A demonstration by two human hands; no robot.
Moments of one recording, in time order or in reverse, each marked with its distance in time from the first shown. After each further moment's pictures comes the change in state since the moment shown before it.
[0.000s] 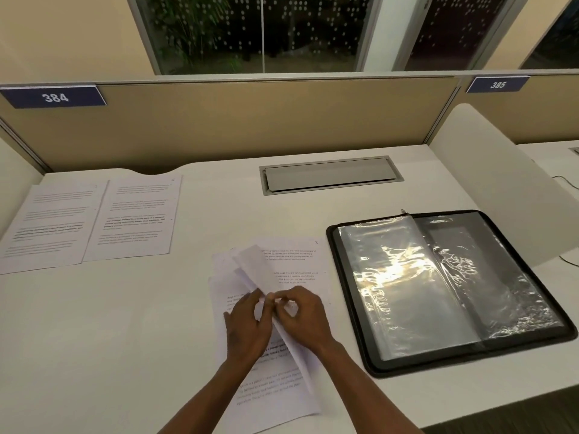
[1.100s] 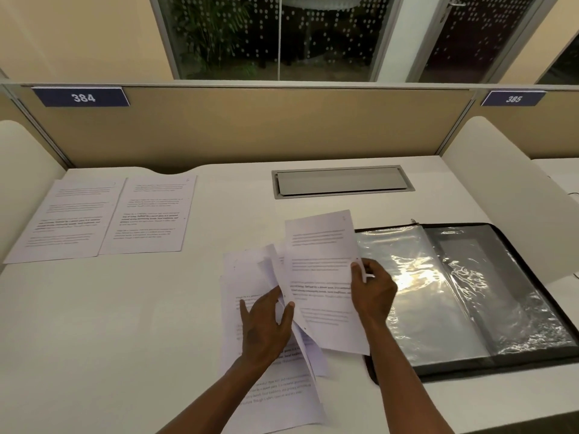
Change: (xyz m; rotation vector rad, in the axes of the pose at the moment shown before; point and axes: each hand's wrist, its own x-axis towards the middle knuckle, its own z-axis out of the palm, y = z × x) left_hand -0.007 0.014 0.014 0.138 0.002 0.132; right_hand 0.038 -0.007 -0.092 -0.079 0.626 0.224
